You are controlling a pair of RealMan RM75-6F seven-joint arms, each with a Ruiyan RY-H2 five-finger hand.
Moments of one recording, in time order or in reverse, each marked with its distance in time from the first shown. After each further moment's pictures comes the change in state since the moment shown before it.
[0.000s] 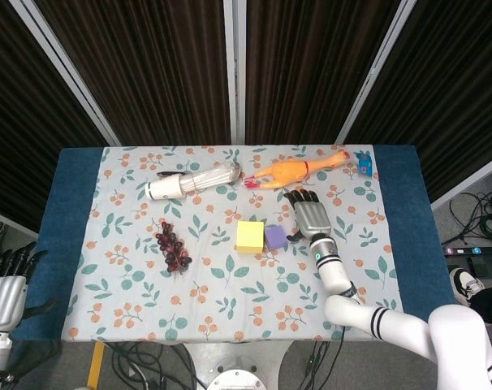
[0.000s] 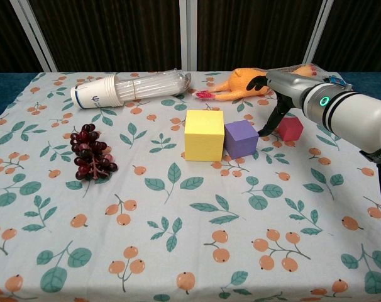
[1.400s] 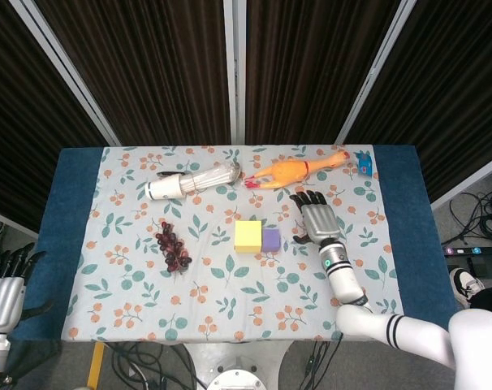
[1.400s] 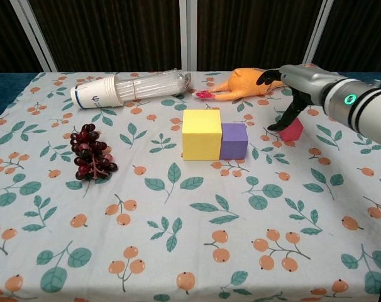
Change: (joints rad) left arm 0.006 -0.005 0.001 0.014 0.012 0.013 -0.018; right arm -0.069 0.119 -0.042 -0.167 -0.070 0.075 -0.002
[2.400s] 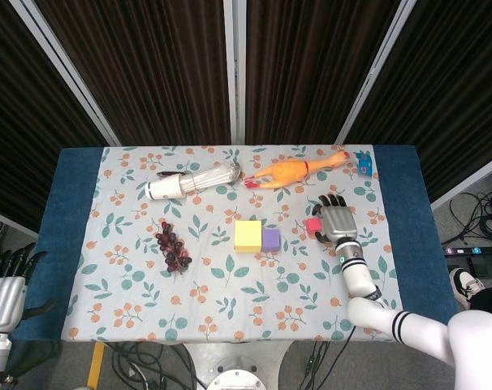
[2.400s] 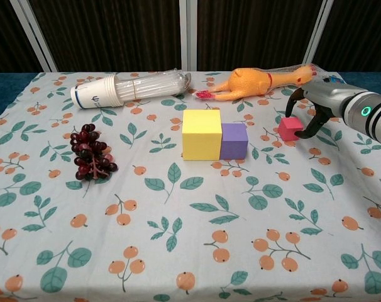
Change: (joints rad) left arm -0.002 0.005 -0.001 -0.013 -0.010 -0.011 0.016; right arm 0.001 -0.034 -0.036 0.186 0.069 -0.098 -0.026
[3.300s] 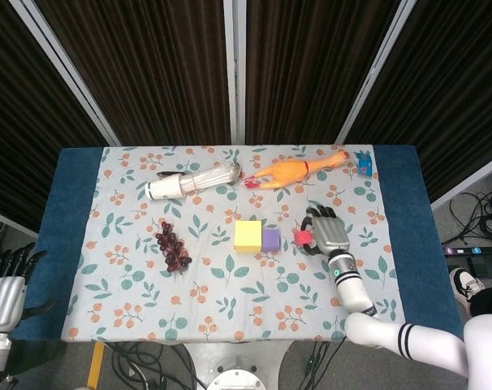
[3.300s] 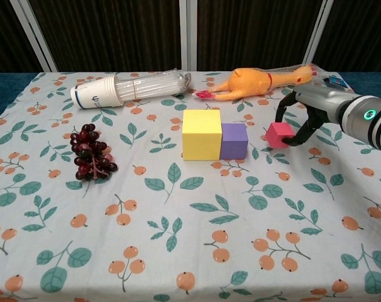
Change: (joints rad) left arm -0.001 -0.005 0.001 0.017 0.005 0.001 -0.018; right arm -0.037 0.058 0.013 -0.277 0.043 0.103 -0.020
